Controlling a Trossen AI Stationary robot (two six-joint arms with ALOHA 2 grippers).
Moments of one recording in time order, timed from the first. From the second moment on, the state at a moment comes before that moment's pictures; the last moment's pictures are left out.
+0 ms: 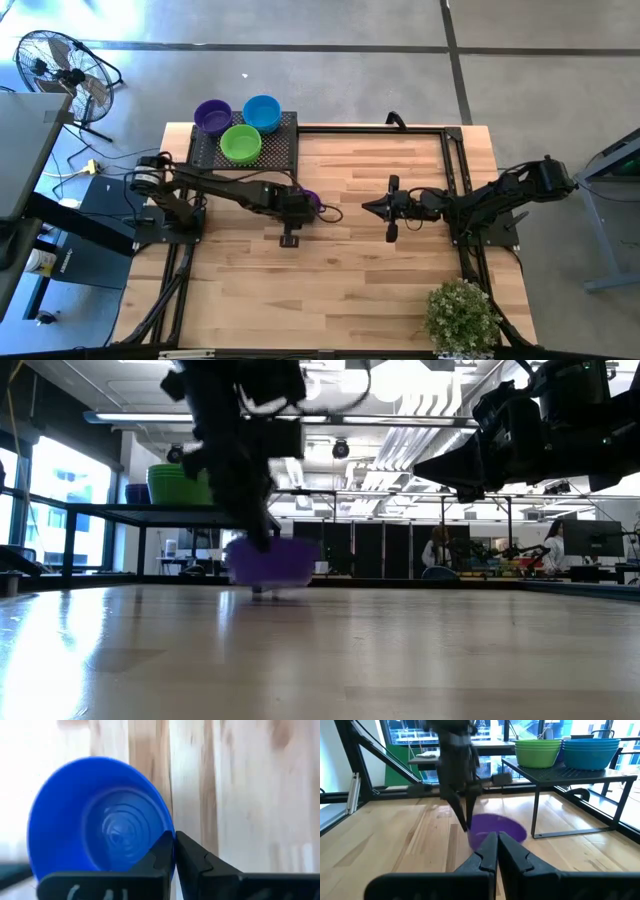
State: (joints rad) left arm -0.04 1.68 1.12 -0.55 -0.09 0.05; right arm 0.01 1.33 0.17 1.12 0.10 0.05
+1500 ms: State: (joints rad) left arm 0.95 1.45 1.74 -1.40 -0.17 0.11; right arm 0.01 1.33 0.17 1.12 0.10 0.04
